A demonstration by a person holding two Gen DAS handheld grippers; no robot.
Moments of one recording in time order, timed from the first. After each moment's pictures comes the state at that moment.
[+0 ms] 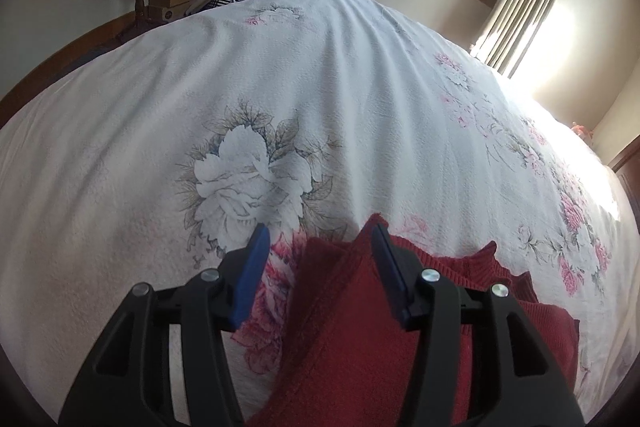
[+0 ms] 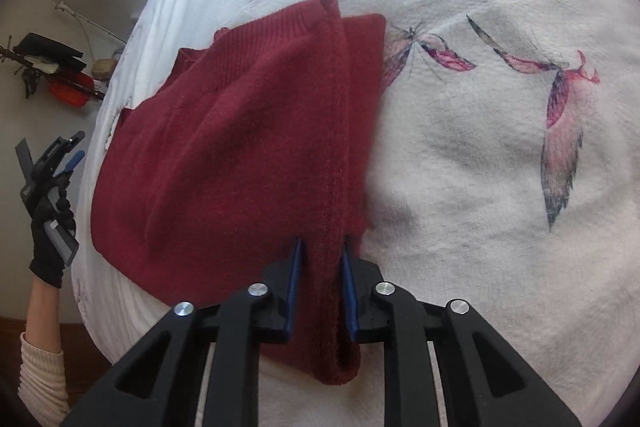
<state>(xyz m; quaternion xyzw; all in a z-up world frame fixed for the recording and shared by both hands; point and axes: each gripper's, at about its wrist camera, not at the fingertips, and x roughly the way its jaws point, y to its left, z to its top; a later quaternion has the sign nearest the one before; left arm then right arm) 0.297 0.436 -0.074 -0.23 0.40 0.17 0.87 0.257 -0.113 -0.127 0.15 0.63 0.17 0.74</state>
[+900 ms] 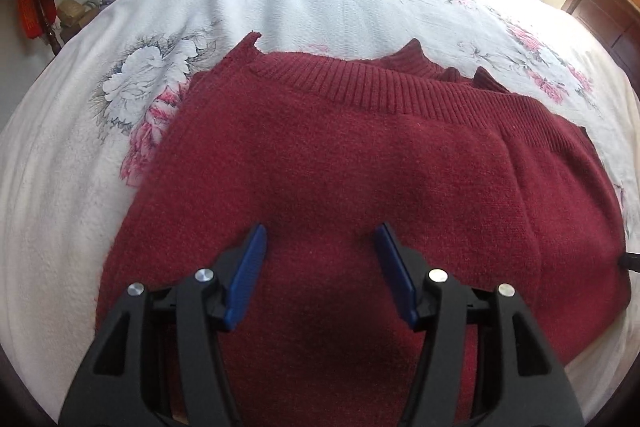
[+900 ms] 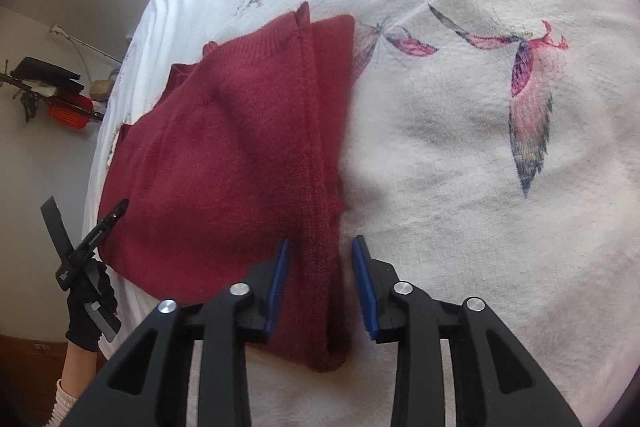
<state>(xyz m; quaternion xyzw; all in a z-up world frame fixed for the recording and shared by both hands) 0.246 0.321 -0.135 -0.08 0.50 0.05 0.86 0.244 -0.130 -0.125 0.18 0.61 0.15 0.76</state>
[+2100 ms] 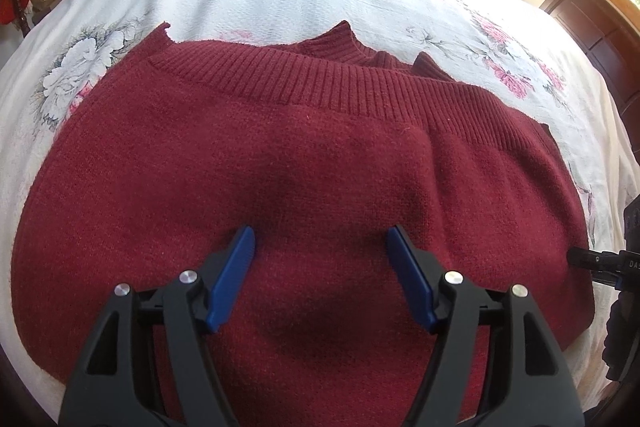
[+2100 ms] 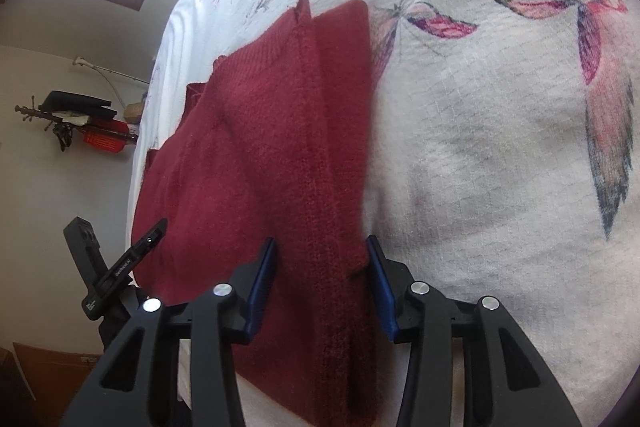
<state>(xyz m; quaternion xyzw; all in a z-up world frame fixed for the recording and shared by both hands) 0.270 0.267 -0.146 -0.12 0.52 -0.01 0.85 0.269 -0.132 -0.167 0.28 0.60 0.20 0.72</state>
